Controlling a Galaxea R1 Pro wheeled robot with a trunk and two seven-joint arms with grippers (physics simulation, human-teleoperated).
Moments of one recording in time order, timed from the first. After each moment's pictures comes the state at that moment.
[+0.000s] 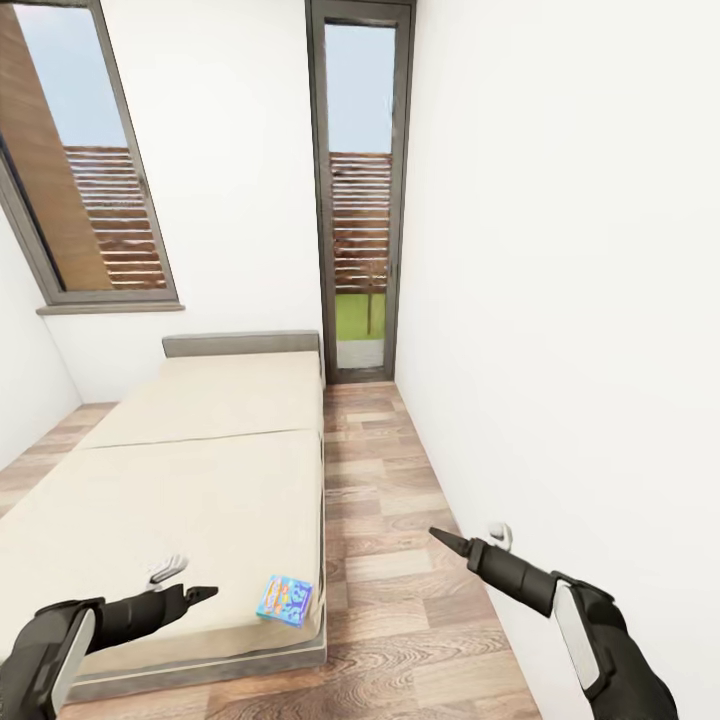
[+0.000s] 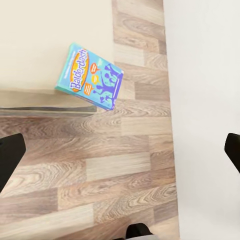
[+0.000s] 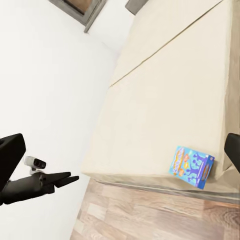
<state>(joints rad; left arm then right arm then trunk) -0.36 0.22 0.36 -0.95 0.04 0.81 -0.72 -0.38 -0.01 -0.32 -1.07 -0.25 0.69 0.98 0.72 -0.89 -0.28</state>
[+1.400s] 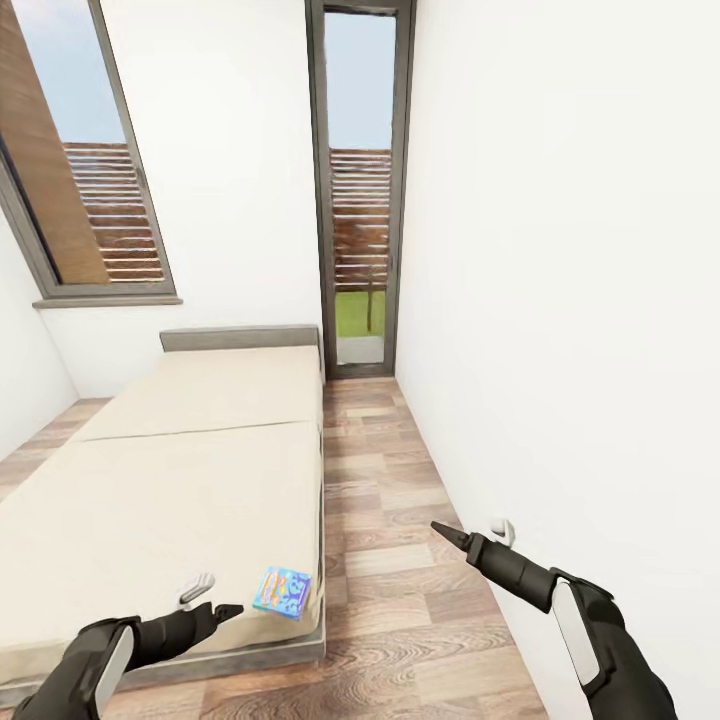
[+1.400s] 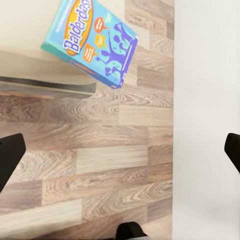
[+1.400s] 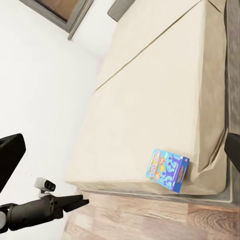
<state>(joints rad) -0.42 0.14 0.37 -0.70 0.04 0.68 -0.64 -0.38 -0.01 -0.31 -1.07 -0.30 0.68 0.89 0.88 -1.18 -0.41</state>
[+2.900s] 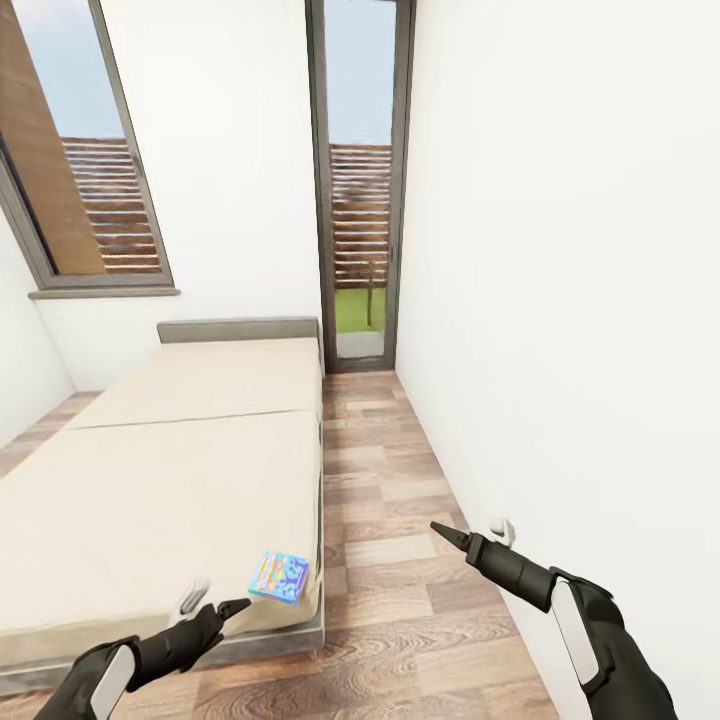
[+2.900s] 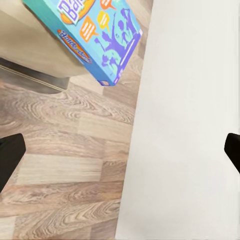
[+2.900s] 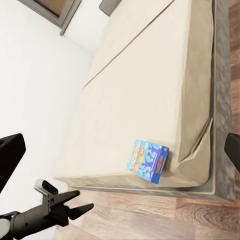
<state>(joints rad) -0.44 0.15 0.40 -0.53 0.29 0.64 -0.67 -0.38 -0.01 -0.31 -1.07 -0.29 0.69 0.87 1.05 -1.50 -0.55</state>
